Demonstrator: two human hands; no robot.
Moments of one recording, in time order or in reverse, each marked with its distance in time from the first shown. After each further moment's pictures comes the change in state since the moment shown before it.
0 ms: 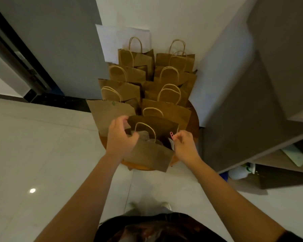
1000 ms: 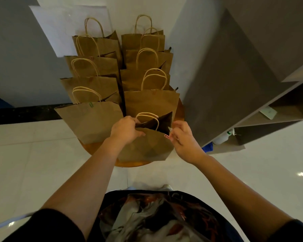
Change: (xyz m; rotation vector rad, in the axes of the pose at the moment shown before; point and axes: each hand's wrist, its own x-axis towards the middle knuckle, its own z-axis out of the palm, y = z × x) left_hand 0.073 -0.027 0.048 0.430 -0.679 0.207; right_hand -0.011 0.025 0.028 -0.369 0.040 -0.130
